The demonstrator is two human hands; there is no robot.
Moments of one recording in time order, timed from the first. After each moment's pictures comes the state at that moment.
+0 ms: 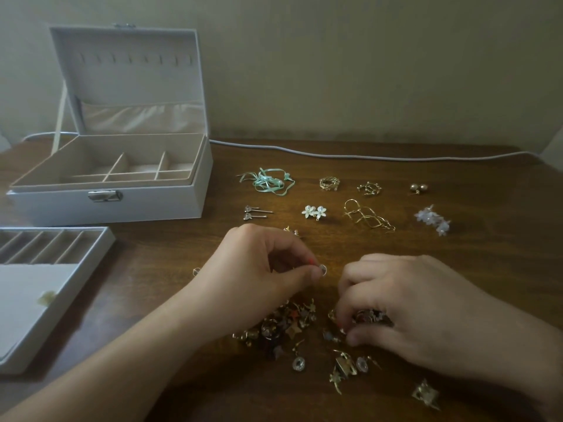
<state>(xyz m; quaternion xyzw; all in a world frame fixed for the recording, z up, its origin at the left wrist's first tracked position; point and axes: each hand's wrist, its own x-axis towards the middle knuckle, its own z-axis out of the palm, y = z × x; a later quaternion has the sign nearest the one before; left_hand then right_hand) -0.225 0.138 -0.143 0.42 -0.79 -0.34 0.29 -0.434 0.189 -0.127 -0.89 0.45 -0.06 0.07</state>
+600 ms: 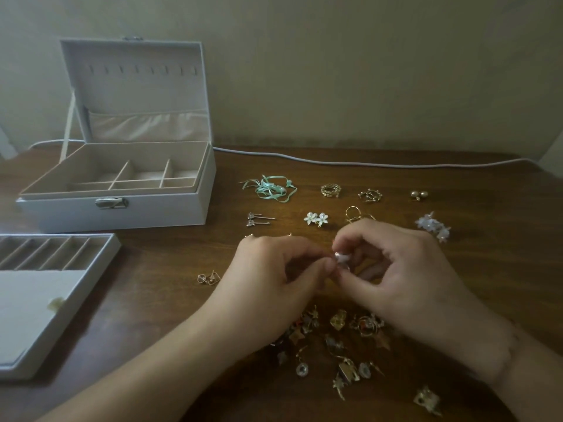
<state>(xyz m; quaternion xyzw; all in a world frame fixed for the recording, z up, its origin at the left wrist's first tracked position) -0.235 0.146 -0.147 0.40 -0.79 -0.32 0.34 -0.424 0.171 -0.137 -0.78 0.48 -0.38 0.14</state>
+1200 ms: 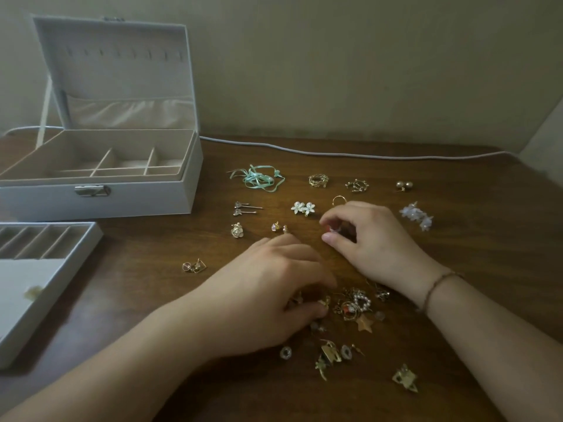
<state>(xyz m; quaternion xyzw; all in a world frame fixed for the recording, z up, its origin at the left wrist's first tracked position) -0.234 0.142 -0.154 0.27 -0.94 -0.11 0.16 -0.445 0.121 -0.163 -0.76 0.60 -0.24 0.05</state>
